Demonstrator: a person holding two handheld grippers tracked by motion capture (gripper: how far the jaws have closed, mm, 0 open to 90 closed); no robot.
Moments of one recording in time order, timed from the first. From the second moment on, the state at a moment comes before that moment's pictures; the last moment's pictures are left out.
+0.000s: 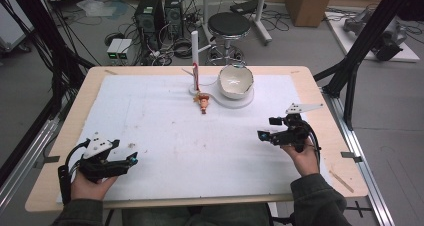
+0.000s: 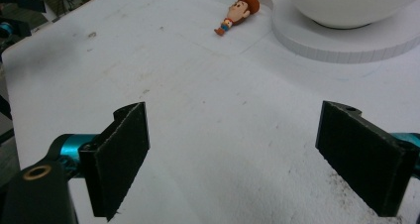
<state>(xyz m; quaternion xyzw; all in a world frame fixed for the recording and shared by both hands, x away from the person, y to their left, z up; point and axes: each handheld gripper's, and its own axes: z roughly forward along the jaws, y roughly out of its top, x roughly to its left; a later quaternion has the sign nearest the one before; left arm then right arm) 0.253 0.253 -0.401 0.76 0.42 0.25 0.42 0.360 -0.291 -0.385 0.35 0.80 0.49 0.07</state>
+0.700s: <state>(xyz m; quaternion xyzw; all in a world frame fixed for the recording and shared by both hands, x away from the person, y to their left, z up) 0.252 0.253 -0.402 0.76 0.42 0.25 0.42 0.338 -0.311 -0.397 0.36 0.80 0.48 0.08</state>
